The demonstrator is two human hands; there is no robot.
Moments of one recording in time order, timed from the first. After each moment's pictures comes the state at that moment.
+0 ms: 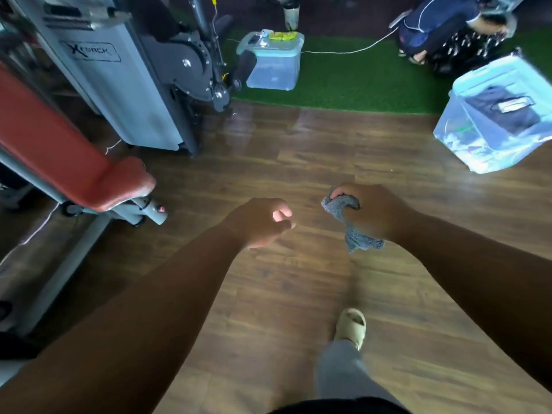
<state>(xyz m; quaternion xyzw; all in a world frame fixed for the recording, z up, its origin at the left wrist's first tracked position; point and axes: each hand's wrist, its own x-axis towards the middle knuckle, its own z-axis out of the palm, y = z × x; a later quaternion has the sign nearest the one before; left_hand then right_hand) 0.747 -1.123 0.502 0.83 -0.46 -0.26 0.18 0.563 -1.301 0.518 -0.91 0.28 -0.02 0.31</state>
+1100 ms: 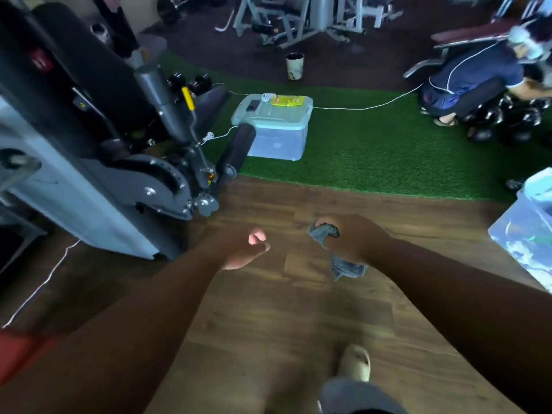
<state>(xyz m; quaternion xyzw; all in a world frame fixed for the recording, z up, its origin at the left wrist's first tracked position) 1.351 -1.647 0.513 0.86 -0.43 -0.26 0.10 1.158 -1.840 0.511 -0.92 0.26 0.04 0.28</state>
